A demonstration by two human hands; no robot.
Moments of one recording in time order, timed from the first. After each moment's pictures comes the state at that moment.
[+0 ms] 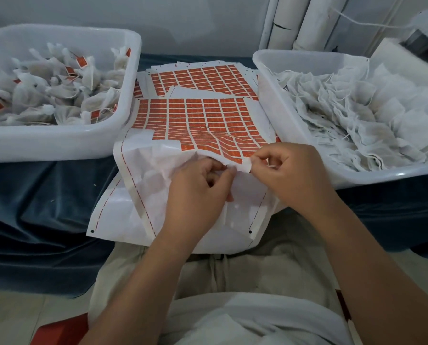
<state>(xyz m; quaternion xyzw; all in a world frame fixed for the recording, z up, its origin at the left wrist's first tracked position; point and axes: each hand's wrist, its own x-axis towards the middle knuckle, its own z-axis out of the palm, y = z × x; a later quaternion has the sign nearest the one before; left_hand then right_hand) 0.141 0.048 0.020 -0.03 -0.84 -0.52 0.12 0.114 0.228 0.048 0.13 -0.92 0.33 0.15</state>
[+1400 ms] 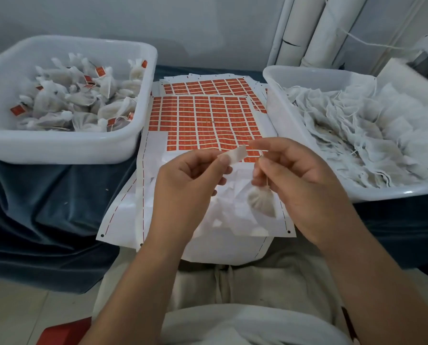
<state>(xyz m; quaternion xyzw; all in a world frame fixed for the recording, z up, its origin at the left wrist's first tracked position) 0.148 0.026 0.053 0.03 -0.72 -0.68 0.12 0.137 0.214 0.069 0.17 -0.76 0.63 0.01</state>
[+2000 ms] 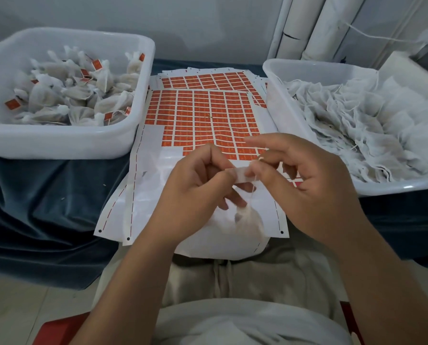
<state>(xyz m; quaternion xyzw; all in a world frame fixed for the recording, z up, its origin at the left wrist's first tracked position) 0.149 0.019 0.050 -0.16 -0.69 -0.70 0.02 0.152 0.210 0.090 0.26 -0.86 0.40 0.19</state>
